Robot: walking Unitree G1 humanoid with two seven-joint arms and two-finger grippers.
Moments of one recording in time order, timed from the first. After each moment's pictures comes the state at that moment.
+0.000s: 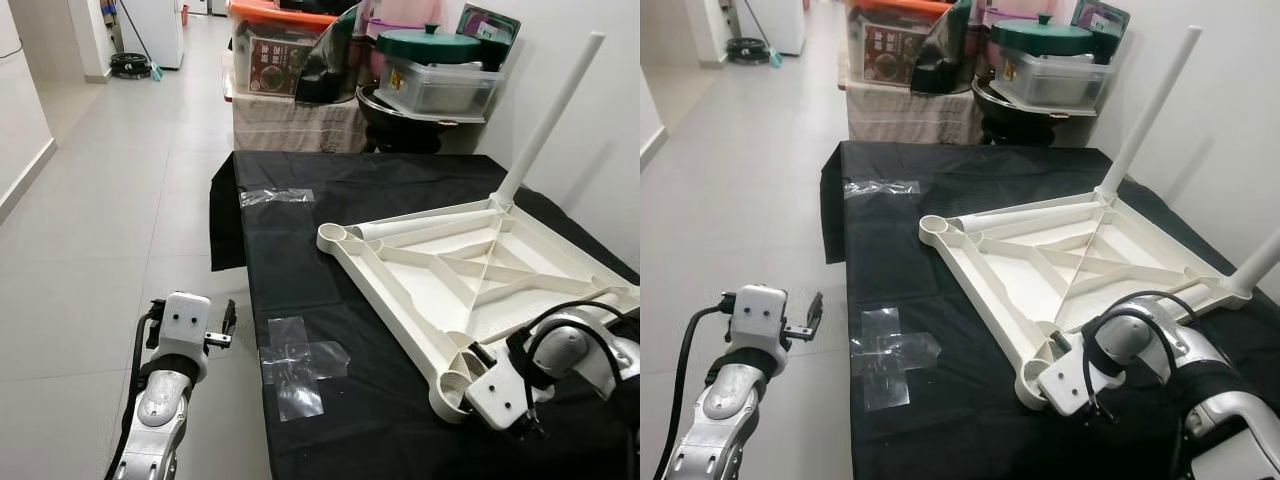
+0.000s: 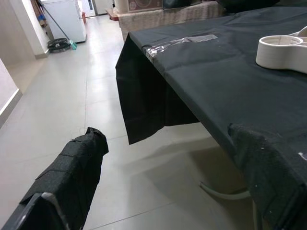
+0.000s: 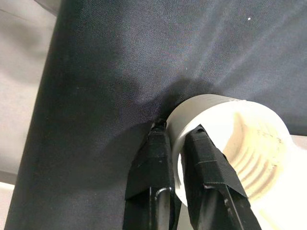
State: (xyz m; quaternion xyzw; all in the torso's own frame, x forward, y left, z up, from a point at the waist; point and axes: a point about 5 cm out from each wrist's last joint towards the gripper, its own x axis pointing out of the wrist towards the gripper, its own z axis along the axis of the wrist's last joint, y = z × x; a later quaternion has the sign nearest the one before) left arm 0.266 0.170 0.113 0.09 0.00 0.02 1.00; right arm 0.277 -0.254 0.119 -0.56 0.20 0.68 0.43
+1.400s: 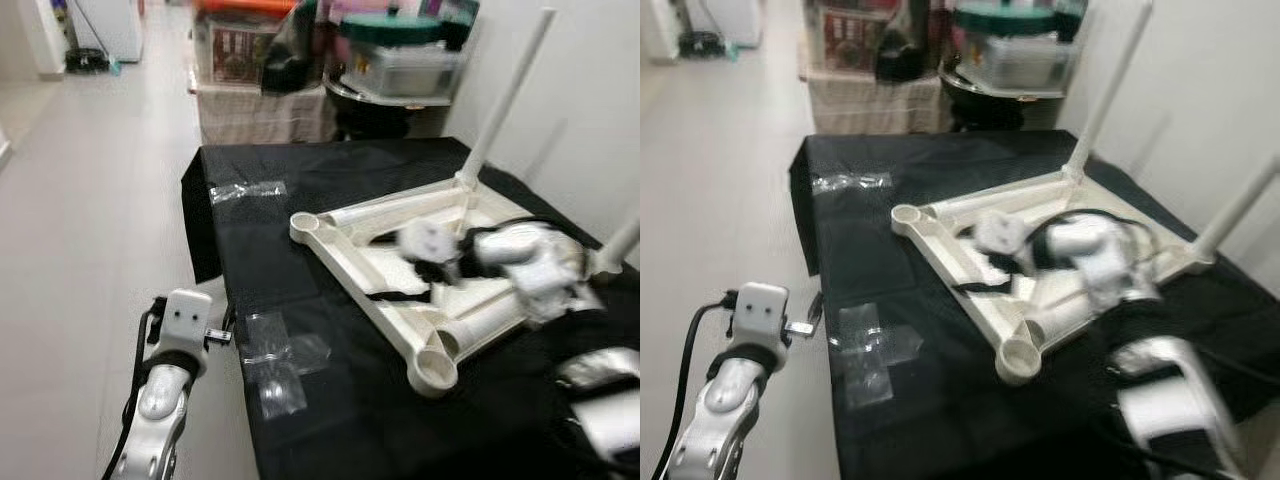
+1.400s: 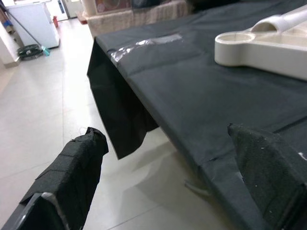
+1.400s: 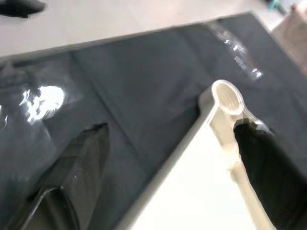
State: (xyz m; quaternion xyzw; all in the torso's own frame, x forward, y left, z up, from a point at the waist) left arm 0.270 0.169 0.115 0.09 -0.01 0.01 1.00; right arm 0.376 -0.147 0.193 -0.29 0.08 0.44 0.85
